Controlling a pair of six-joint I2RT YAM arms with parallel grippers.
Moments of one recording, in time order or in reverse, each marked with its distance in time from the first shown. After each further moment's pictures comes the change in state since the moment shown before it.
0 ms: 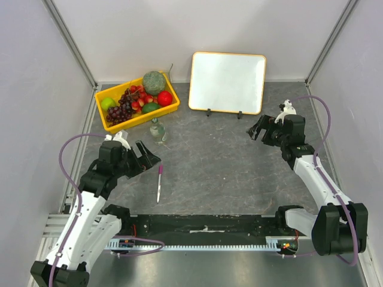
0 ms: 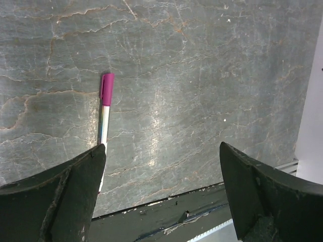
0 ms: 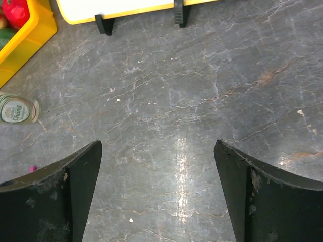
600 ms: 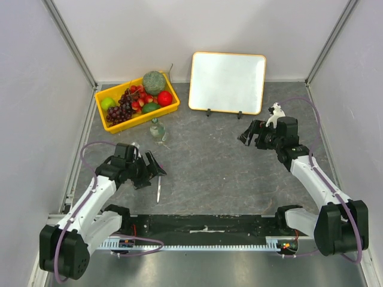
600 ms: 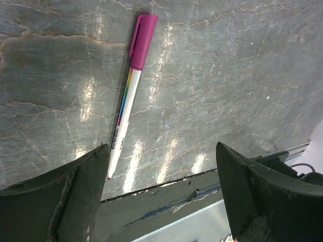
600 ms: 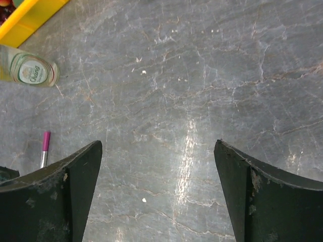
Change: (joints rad) left arm 0.000 0.221 -0.143 0.057 0.106 -0.041; right arm 0.071 0.008 -0.012 -0.005 -0.101 -0.014
